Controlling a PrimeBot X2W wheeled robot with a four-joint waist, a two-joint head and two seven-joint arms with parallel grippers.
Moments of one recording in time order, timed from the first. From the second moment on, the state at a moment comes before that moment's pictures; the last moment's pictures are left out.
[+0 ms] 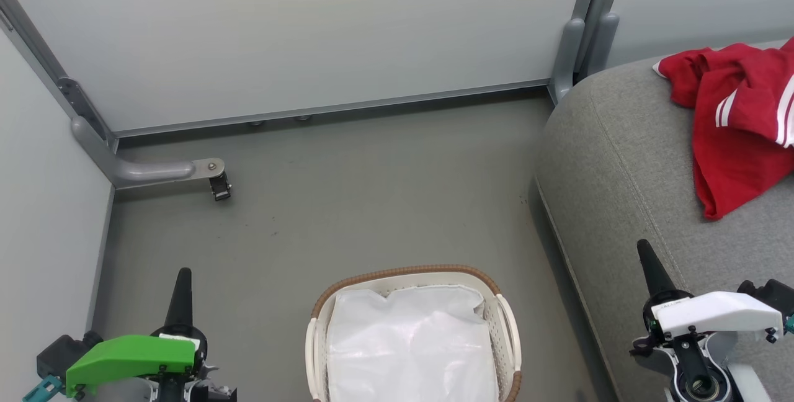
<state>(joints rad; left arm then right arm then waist) -0.06 0.05 0.04 0.26 -1.27 -0.10 0.01 -0.12 -0.04 -0.07 0.28 1.20 0.13 0.01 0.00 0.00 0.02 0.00</state>
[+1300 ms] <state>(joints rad) -0.09 0.05 0.10 0.25 -1.55 -0.12 0.09 -0.11 -0.05 -0.11 0.25 1.53 0.13 0.10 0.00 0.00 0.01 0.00</state>
